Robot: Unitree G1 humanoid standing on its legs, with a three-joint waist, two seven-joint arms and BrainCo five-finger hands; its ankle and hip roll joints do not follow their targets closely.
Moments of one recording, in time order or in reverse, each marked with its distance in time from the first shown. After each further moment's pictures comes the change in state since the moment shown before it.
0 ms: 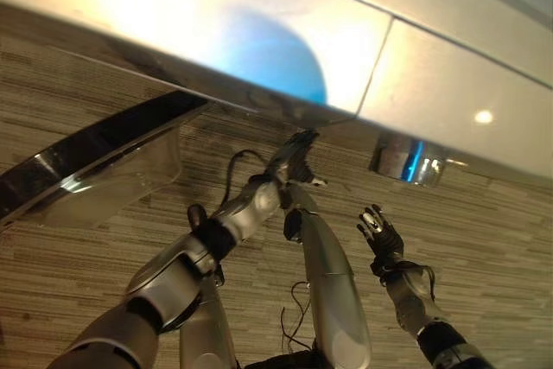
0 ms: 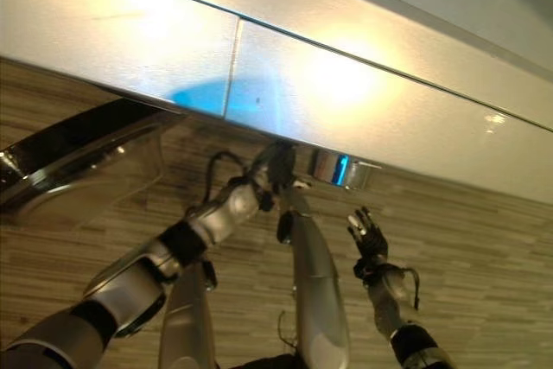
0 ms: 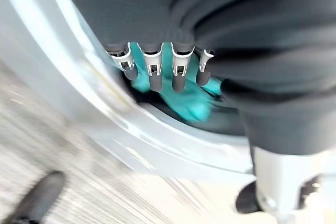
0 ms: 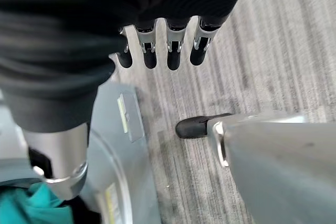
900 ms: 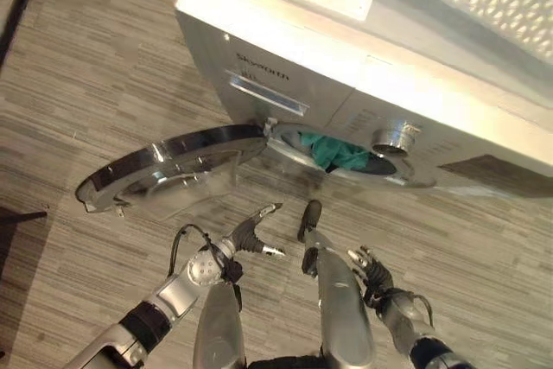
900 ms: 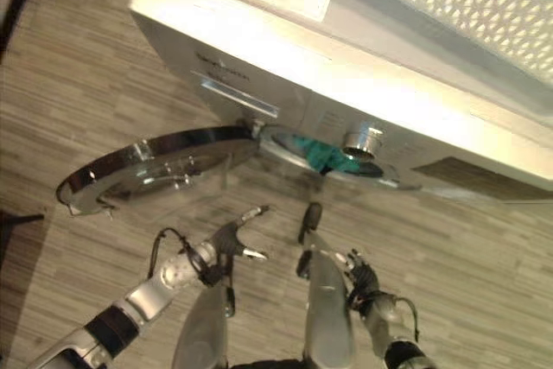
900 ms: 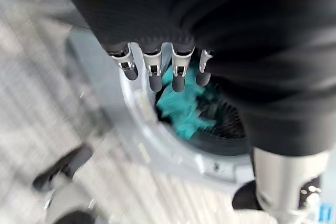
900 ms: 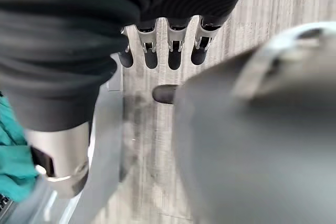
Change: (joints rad) left arm 0.552 0.216 0.114 -0.264 -0.275 -0.170 -0.237; right arm 0.011 0.087 0.017 0.299 -0.248 0.133 0.005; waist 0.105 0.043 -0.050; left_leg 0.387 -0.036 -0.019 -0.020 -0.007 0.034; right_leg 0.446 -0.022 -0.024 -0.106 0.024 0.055
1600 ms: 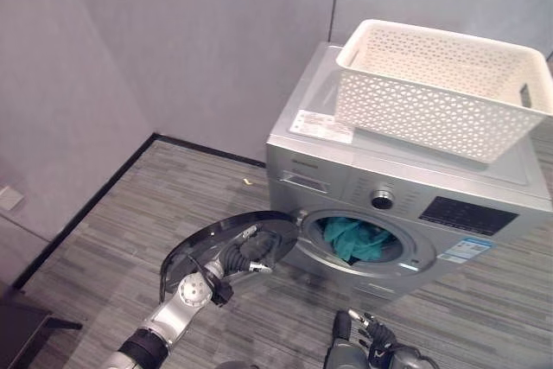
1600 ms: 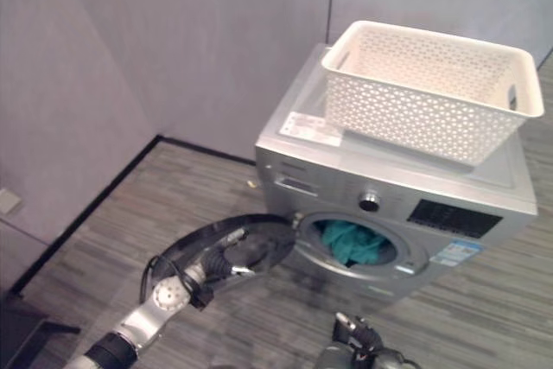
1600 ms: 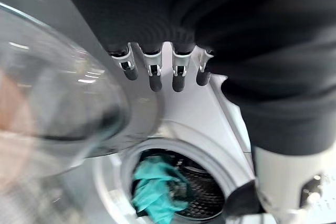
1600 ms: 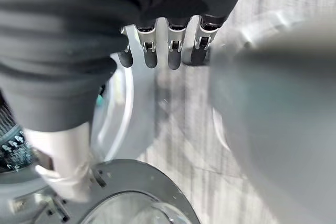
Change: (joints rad) left arm 0.167 -0.086 0.109 0.119 0.009 0.042 -0.028; right arm 0.110 0.048 -0.126 0.141 -0.124 0.060 0.022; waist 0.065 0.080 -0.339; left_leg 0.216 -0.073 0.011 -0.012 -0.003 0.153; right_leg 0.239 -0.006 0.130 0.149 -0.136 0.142
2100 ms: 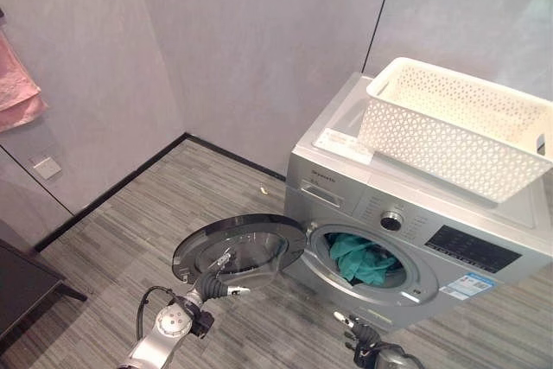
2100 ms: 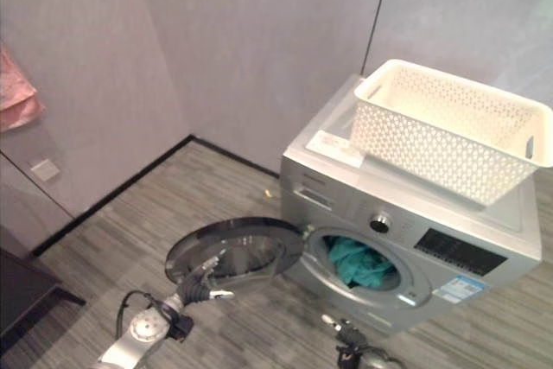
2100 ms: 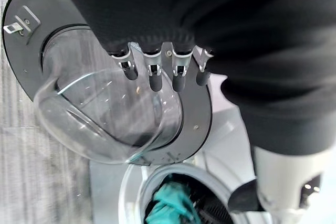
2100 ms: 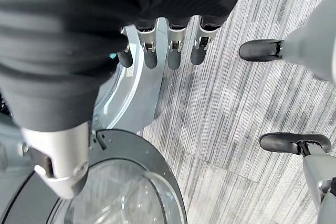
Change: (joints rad) left arm 0.172 -0.011 0.153 -0.013 -0.041 0.049 -0.009; right arm -0.007 0.091 0.019 0.054 -0.065 0.019 -0.002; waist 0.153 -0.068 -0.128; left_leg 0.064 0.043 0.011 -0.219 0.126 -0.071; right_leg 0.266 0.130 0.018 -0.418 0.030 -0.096
